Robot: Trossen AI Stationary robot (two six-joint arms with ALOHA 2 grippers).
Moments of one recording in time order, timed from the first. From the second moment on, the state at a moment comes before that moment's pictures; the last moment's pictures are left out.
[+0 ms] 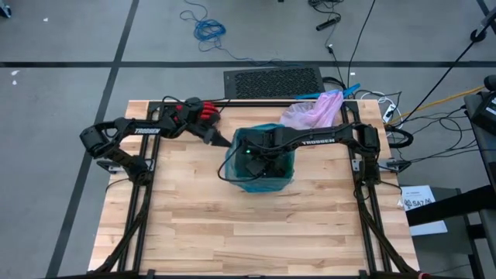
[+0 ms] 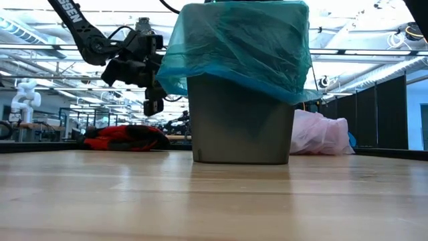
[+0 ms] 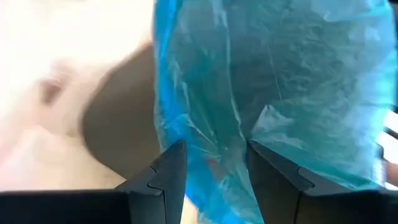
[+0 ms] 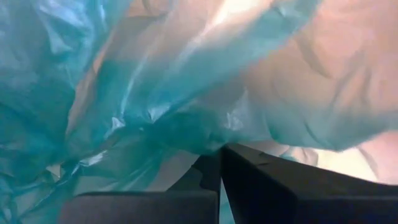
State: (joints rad) left arm 0.67 1.46 0.63 0.38 1.04 -0.70; right arm -0.08 1.95 1.61 -0.92 -0.11 -0.80
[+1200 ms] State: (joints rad) left arm 0.61 1.46 0.63 0.23 0.76 -0.53; right arm -0.11 2.04 1.61 -0.93 -0.10 -0.85
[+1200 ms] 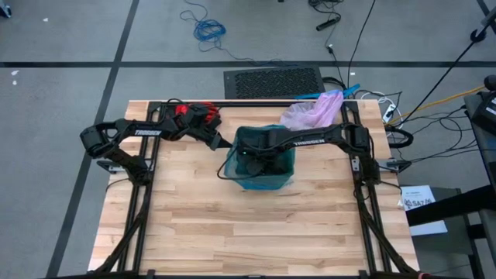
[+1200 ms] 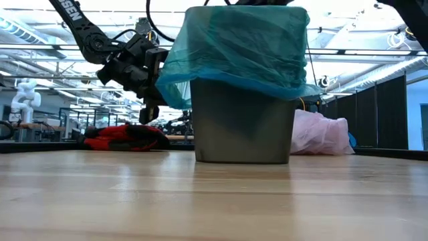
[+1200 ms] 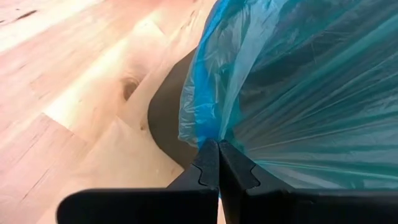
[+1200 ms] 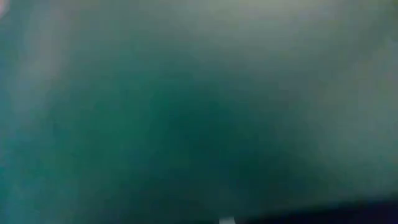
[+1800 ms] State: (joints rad) left arm 0.61 1.46 0.63 0.19 0.75 -0.51; right arm -0.10 1.97 1.78 -1.03 -0.10 -0.79
